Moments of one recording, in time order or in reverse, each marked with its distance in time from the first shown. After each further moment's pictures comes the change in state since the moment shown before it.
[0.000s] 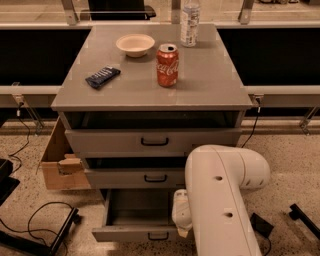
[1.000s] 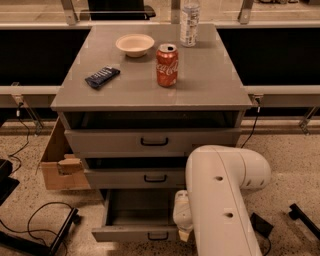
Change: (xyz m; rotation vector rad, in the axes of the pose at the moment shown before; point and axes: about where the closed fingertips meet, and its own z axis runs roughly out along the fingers) arm 0.000 0.001 0.001 -0.001 0.001 0.000
